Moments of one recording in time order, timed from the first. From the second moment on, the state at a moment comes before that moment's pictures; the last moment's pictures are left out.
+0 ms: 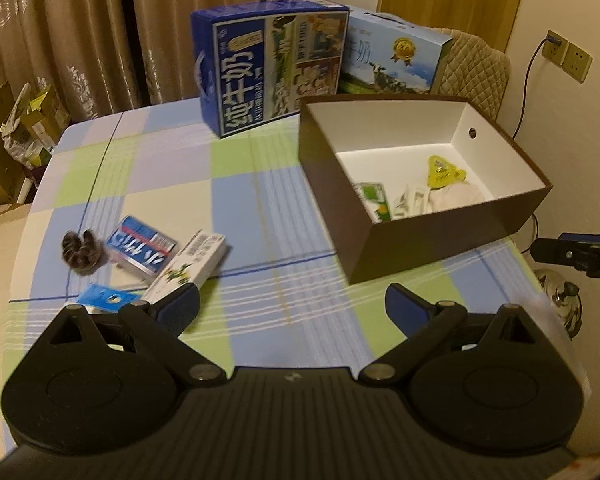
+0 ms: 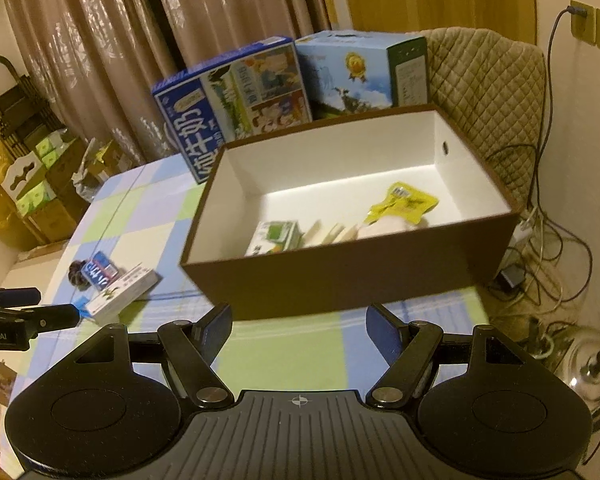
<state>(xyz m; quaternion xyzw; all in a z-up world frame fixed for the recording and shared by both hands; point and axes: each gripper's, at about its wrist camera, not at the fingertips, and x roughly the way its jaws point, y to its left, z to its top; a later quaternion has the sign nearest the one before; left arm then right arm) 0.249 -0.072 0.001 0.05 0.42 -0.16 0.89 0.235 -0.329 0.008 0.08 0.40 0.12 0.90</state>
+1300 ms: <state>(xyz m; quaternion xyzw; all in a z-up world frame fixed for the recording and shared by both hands) 0.245 0.134 -0.042 0.01 0.46 -0.03 0.89 0.243 -0.105 -0.062 0.00 0.48 0.22 0.85</state>
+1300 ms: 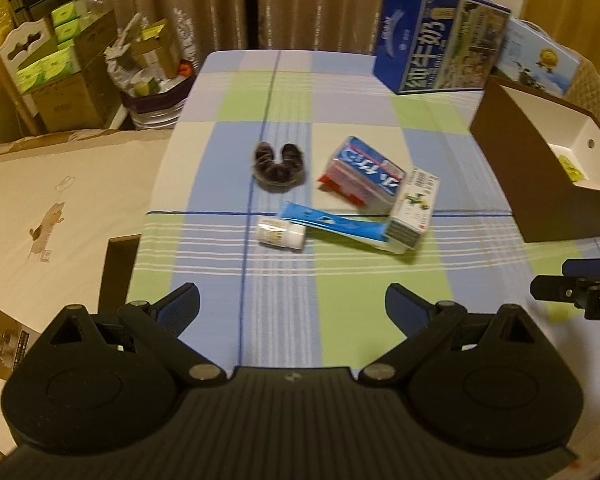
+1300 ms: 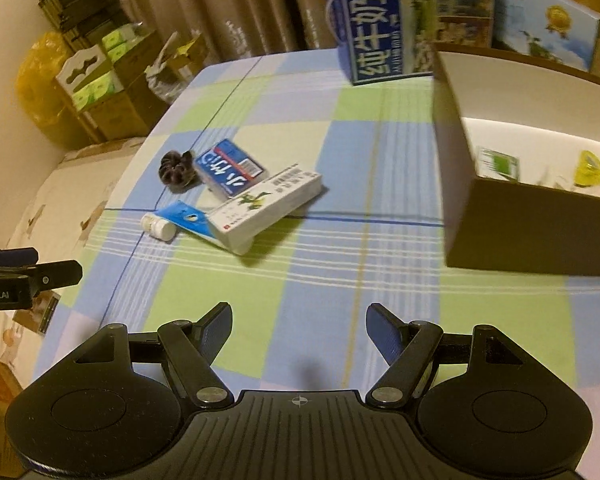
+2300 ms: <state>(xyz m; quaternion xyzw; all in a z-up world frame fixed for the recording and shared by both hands) 0.299 0.166 -0.093 0.01 0.48 -0.01 0.88 0.345 -0.008 -0.106 0.04 0.51 0.20 0.84</state>
